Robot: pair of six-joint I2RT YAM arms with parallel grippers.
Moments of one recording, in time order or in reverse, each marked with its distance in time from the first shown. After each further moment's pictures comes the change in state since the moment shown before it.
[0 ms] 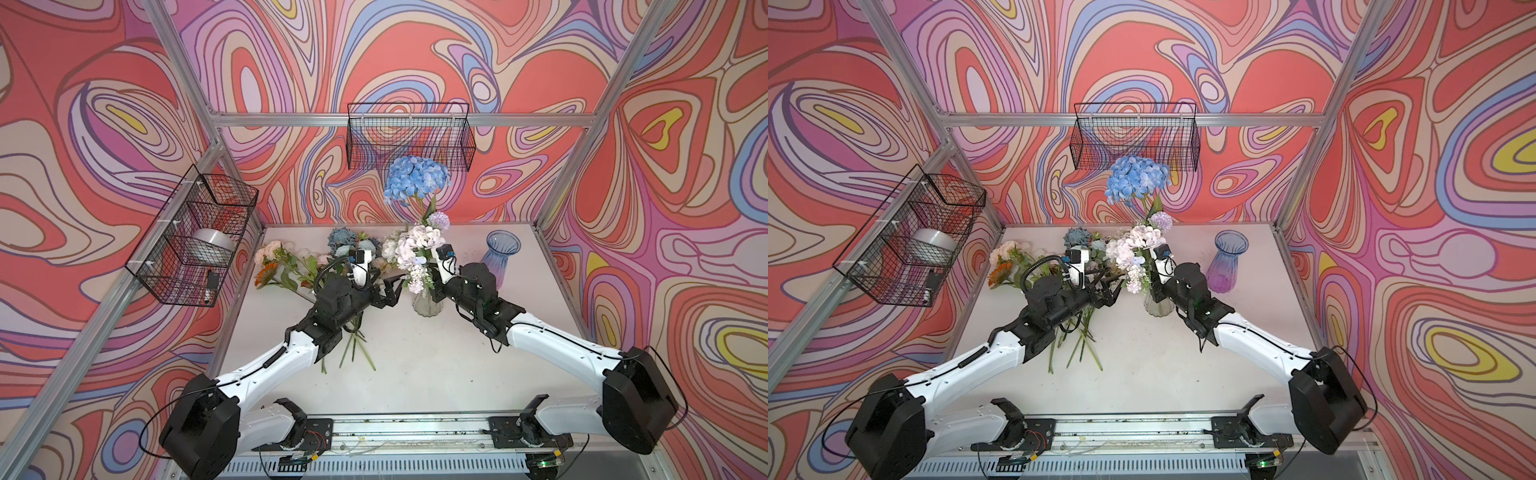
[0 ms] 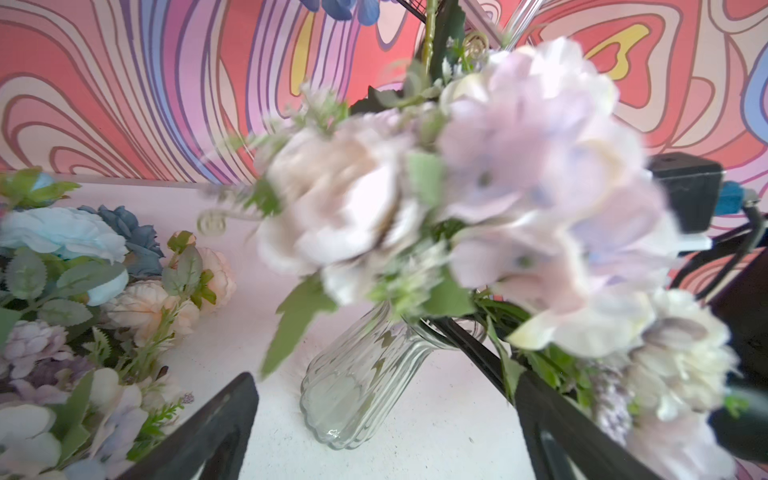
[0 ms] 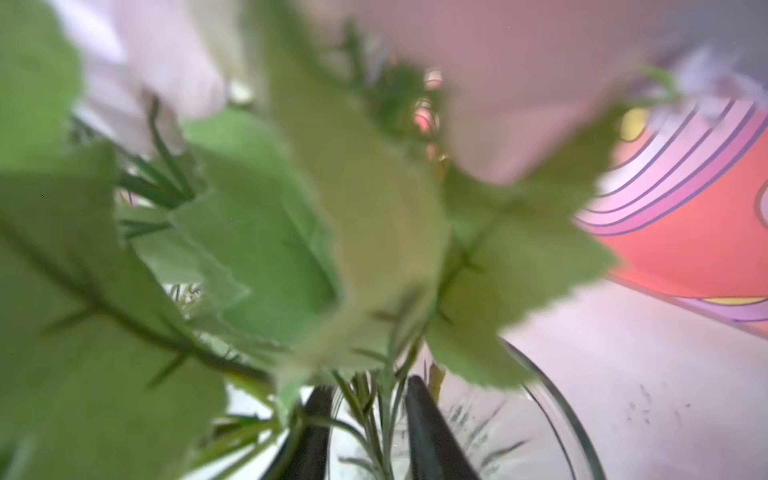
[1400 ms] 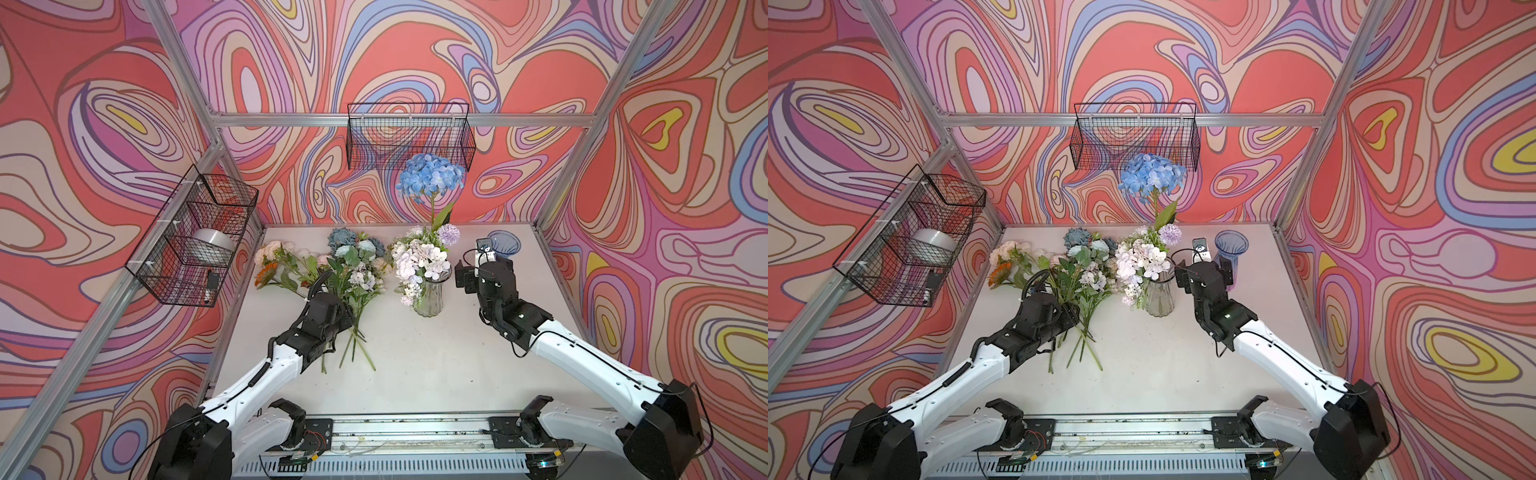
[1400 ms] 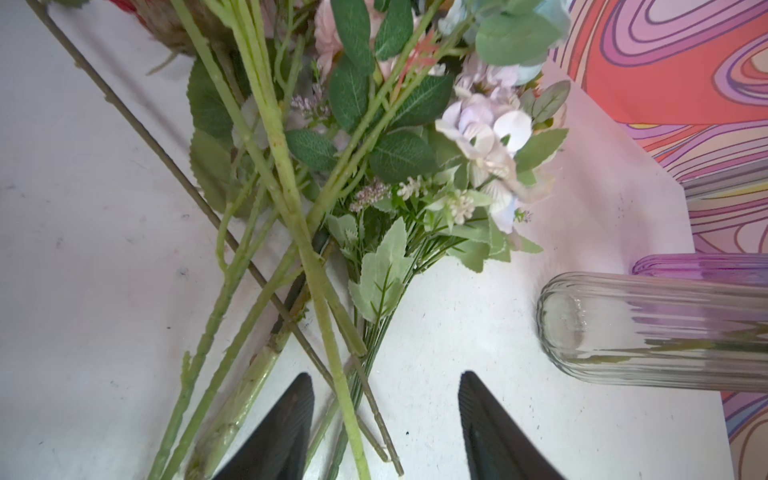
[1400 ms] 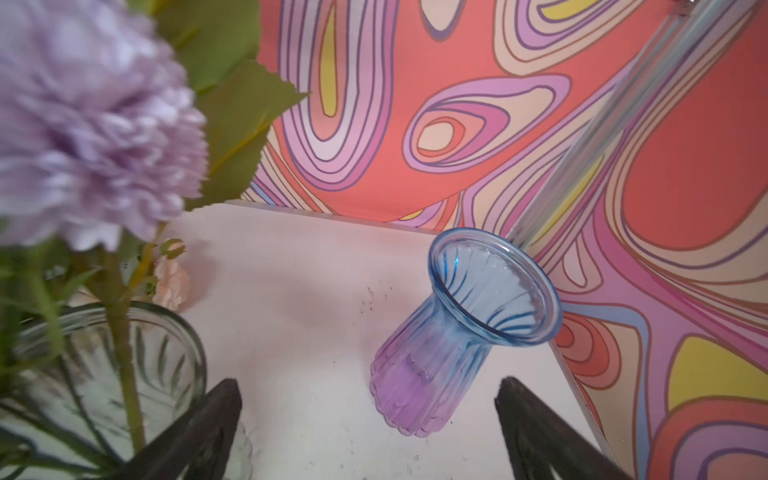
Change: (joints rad) left arm 0.132 -0.098 -0.120 -0.613 -0.270 -0.315; right arm -0.045 -0.143 0.026 -0.259 0.653 0.012
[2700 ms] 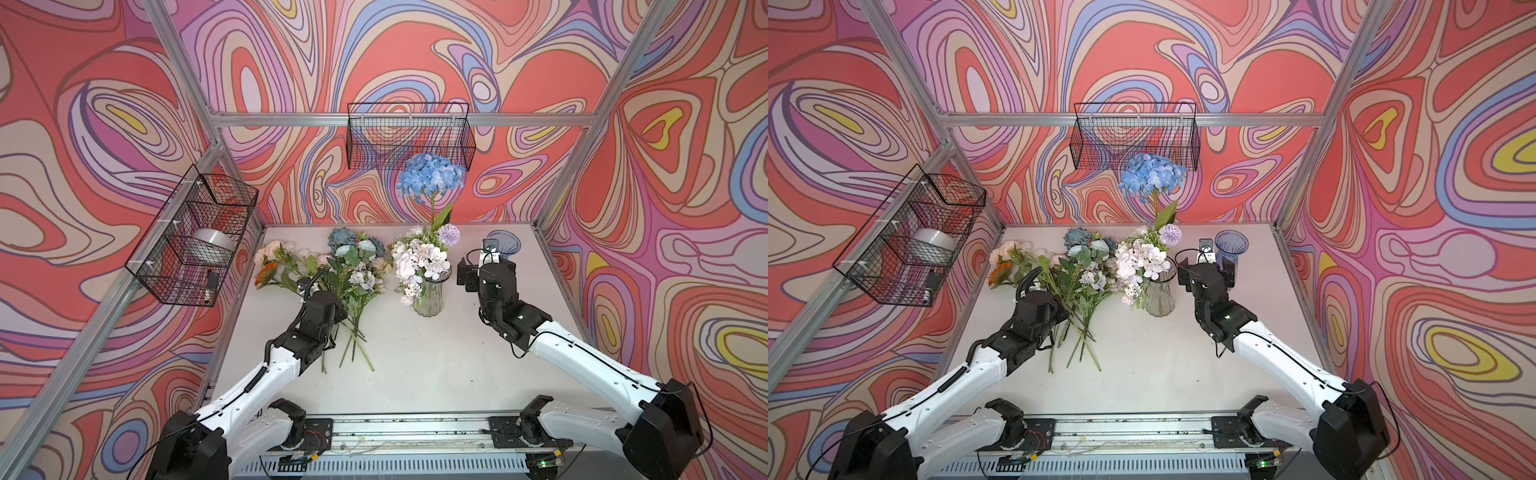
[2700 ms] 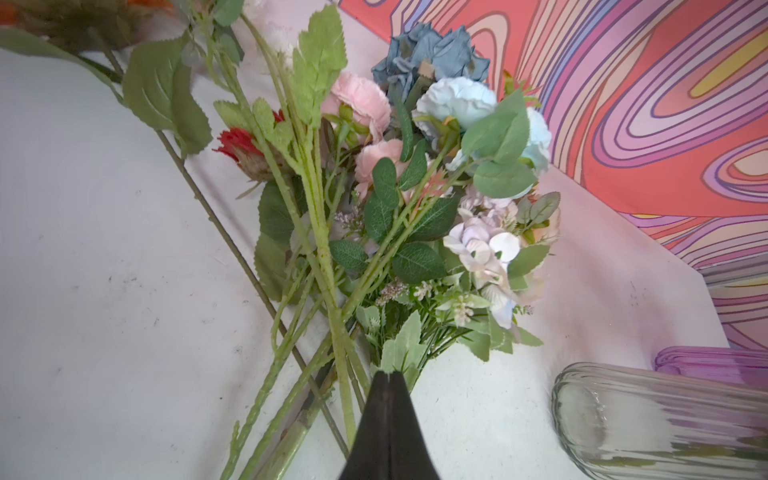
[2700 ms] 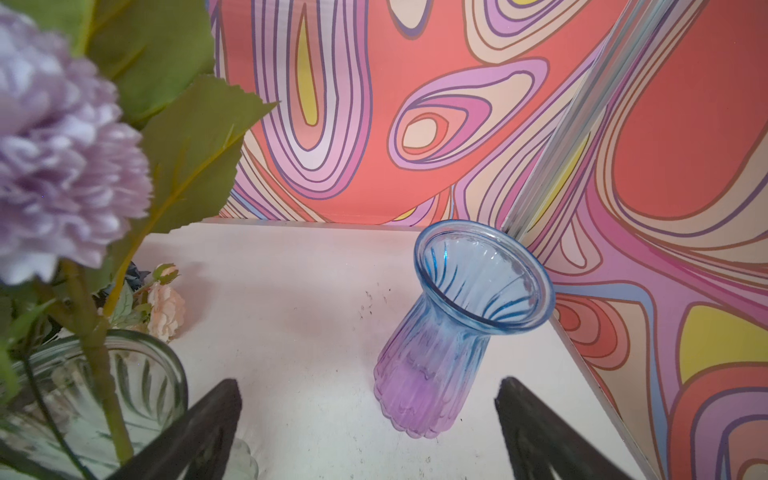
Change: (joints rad) left arm 0.005 -0.071 0.007 0.085 -0.219 0.057; right arm -0.006 -0.008 -0.021 0.049 0.000 0.065
